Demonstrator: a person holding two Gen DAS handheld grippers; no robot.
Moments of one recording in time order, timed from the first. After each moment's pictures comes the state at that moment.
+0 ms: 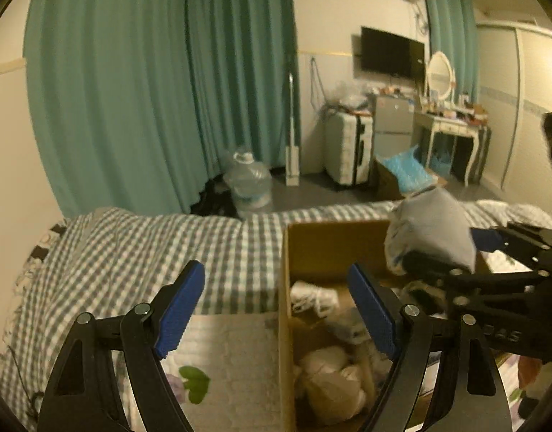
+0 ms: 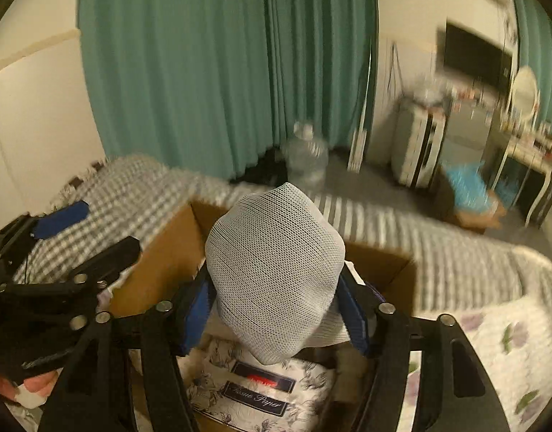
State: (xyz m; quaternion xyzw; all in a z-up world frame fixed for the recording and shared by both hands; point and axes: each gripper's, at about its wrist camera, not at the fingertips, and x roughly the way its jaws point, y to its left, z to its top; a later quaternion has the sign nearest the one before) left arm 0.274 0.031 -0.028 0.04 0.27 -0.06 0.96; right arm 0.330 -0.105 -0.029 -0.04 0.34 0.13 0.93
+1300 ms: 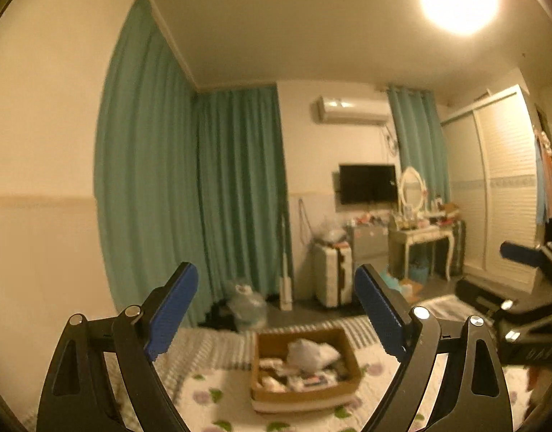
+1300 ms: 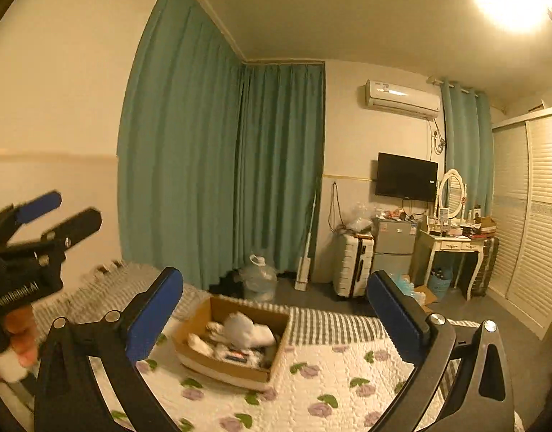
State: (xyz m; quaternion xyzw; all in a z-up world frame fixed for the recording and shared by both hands) left arm -0.018 0.014 0.156 0.03 0.00 -0.07 1.00; right arm -0.033 -0.175 0.141 -0.05 0.05 0.05 1.00
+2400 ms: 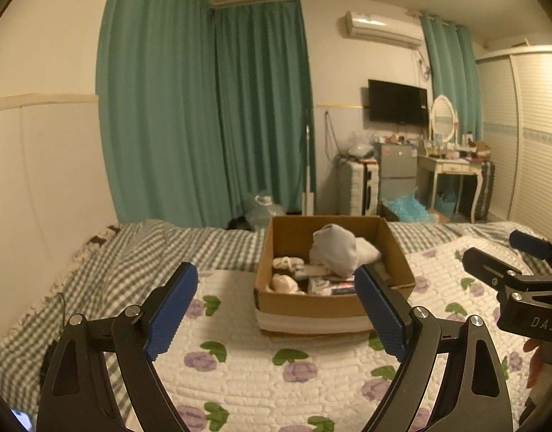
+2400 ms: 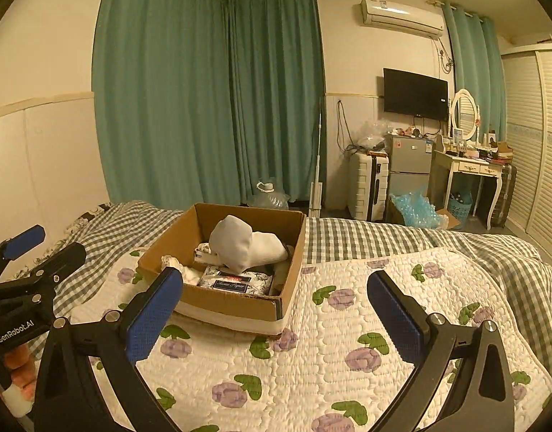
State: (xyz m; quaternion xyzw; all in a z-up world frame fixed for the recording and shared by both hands) left arm 0.056 -0.005 0.006 0.03 0.16 -0.01 0.99; right arm 0.089 -0.189 -0.005 0.00 0.19 0.06 0.98
